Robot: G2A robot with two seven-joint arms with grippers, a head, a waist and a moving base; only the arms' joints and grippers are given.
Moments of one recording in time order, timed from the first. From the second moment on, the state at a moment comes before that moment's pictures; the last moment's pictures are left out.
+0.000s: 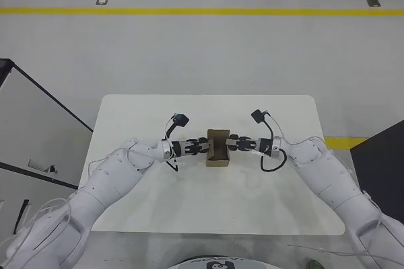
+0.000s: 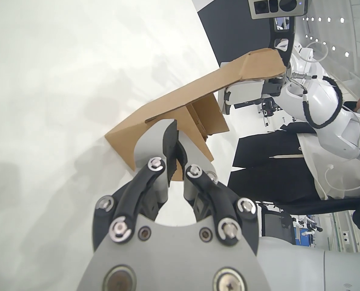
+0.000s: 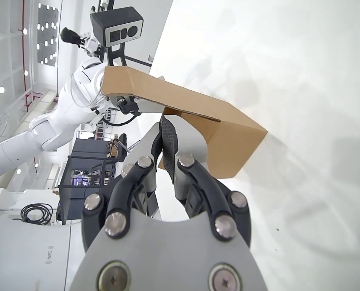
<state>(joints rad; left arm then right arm) 0.89 -1.13 -0.65 -1.06 0.06 -0.55 -0.56 -0.96 -1.07 0.82 -1.05 0.19 -0.57 0.82</state>
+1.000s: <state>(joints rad) 0.92 -1.16 -0.67 -1.09 0.09 -0.58 -0.62 -0.92 -1.12 0.79 -1.00 0.06 -0.54 0.79</state>
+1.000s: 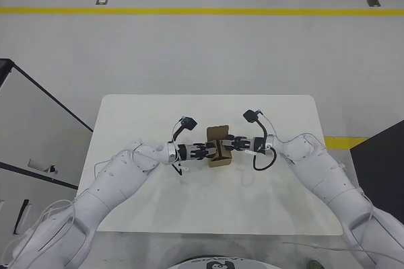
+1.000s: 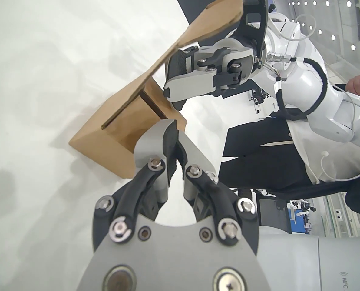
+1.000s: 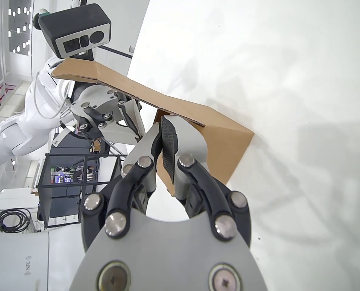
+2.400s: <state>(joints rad) 0.97 -1.17 -0.74 -1.15 0.19 -0.56 -0.62 -0.98 -1.11 0.84 -1.09 -0.04 -0.50 0.80</state>
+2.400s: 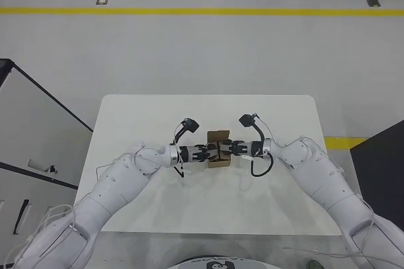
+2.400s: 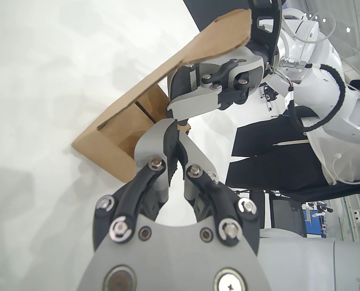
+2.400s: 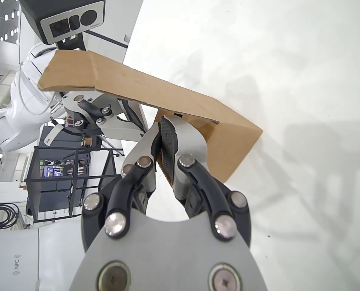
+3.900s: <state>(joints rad) 0.99 -1.18 -0.79 -1.13 0.21 -0.57 -0.65 -1.01 -1.12 0.87 -1.13 -0.06 -0.48 0.80</state>
